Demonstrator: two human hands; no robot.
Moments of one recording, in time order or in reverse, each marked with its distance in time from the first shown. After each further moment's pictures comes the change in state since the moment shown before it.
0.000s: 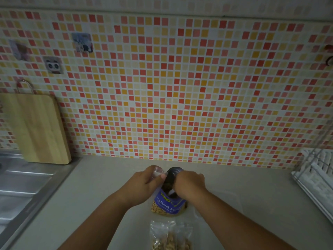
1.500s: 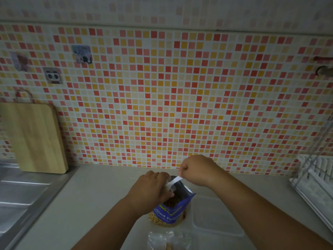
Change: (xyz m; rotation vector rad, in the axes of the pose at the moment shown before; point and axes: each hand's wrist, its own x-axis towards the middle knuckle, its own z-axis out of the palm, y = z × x) left_hand 0.017 0.014 0.014 0.592 0.103 0.250; right_hand -0.043 0.036 -0.084 0.136 0.134 -0.299
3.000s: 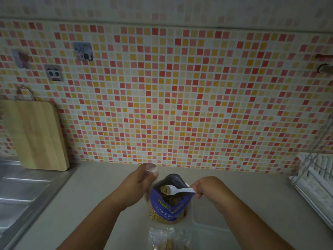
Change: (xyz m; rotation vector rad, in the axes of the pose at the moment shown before) left_hand -0.017 -0.021 -0.020 -0.789 -0.004 -0.352; right_hand 0.016 0.019 0.043 -0.034 -0.483 0.362
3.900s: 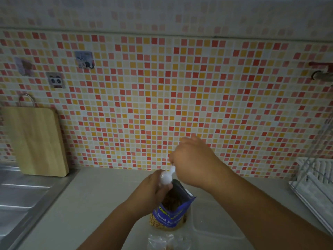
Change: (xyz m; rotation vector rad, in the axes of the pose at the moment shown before) left_hand 0.001 0.015 0.026 0.202 0.011 0.189; right_hand -0.103 -0.025 -0.047 -0.488 0.893 -0.550
